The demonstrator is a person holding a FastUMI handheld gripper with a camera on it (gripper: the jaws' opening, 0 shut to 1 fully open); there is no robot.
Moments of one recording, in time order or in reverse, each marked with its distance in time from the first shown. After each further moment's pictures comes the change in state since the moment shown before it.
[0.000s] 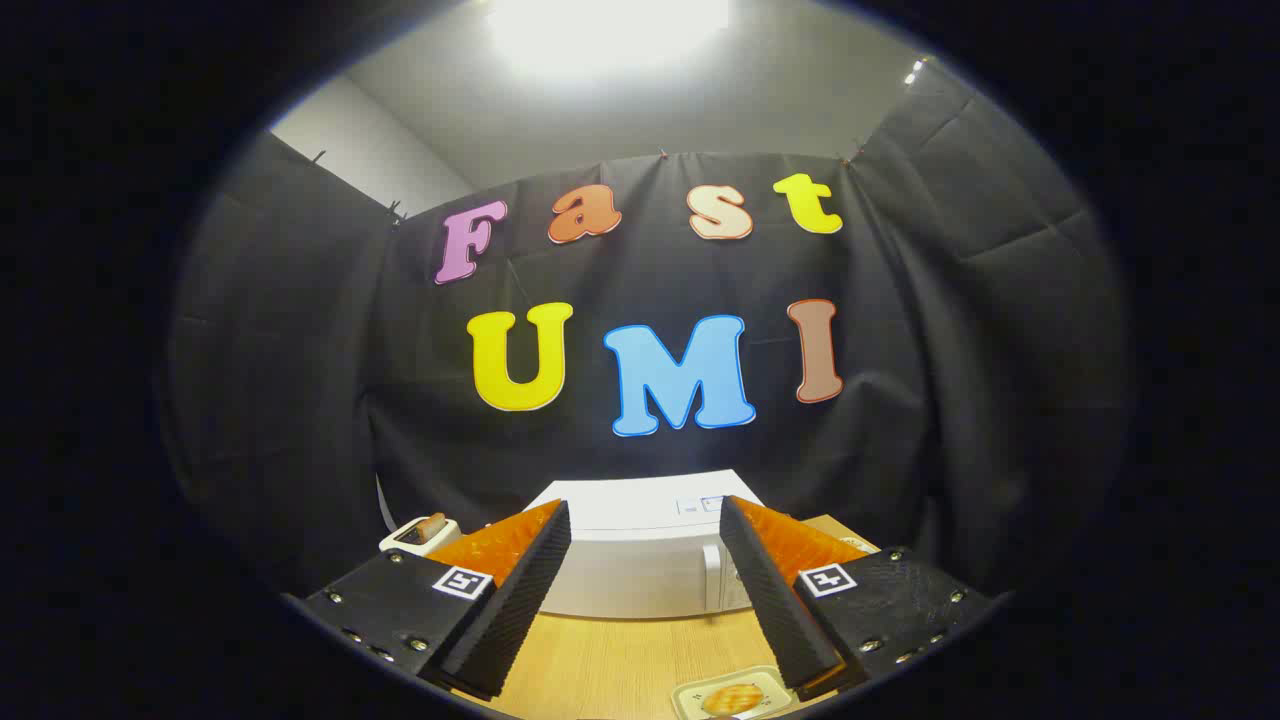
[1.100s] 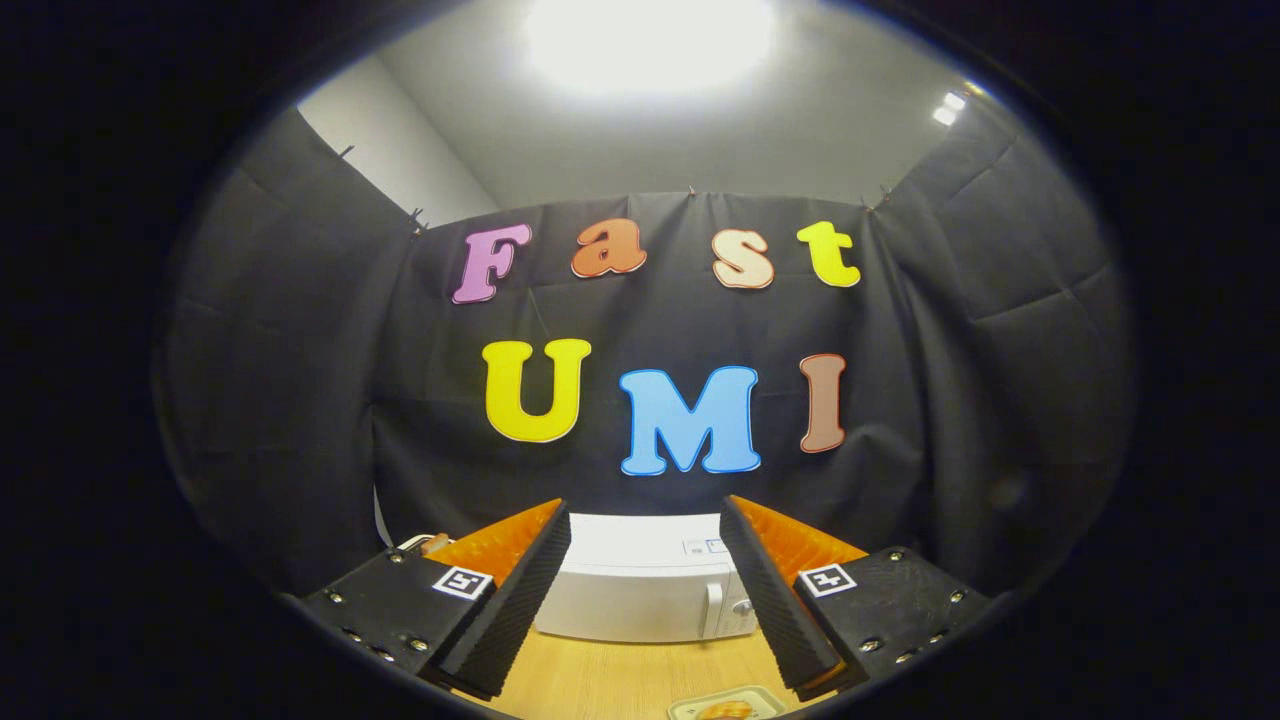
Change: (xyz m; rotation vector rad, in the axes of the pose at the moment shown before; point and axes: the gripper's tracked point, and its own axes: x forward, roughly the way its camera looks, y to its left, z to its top) arm -0.007 0.035 0.050 -0.089 -0.080 -0.004
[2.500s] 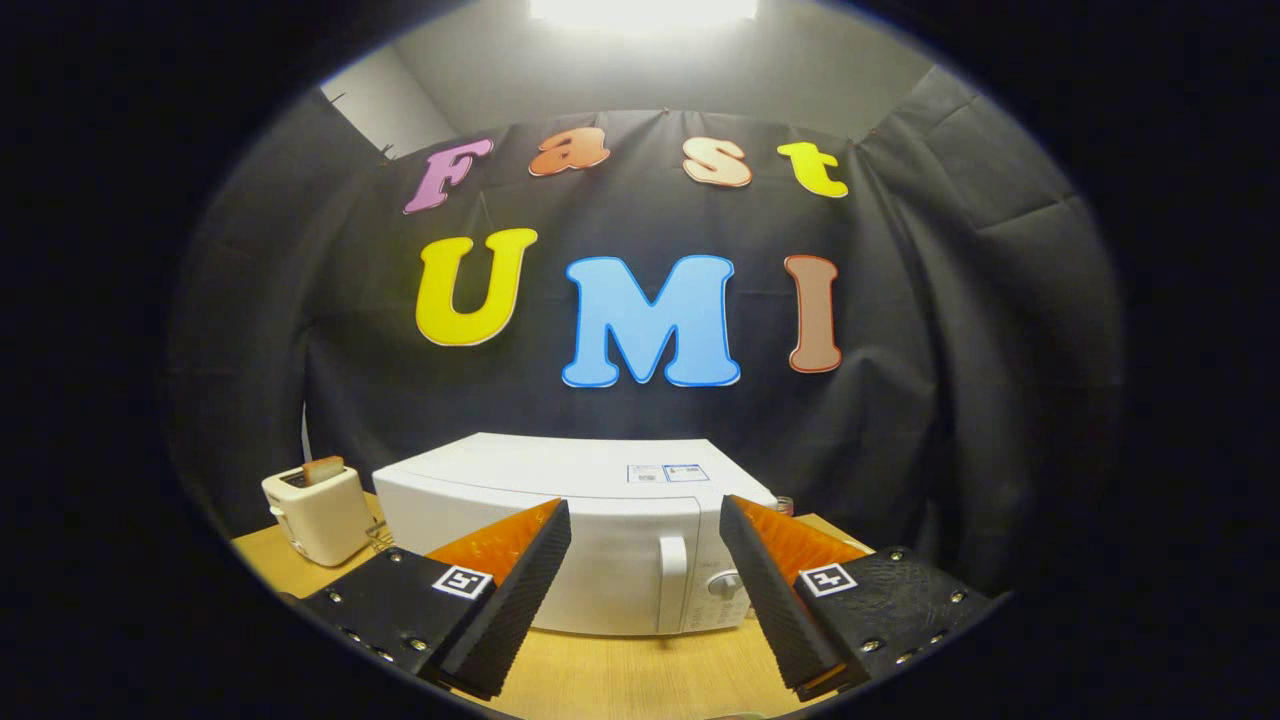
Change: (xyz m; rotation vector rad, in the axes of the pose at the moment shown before) arm 0.143 -0.086 -0.214 -0.009 0.122 -0.085
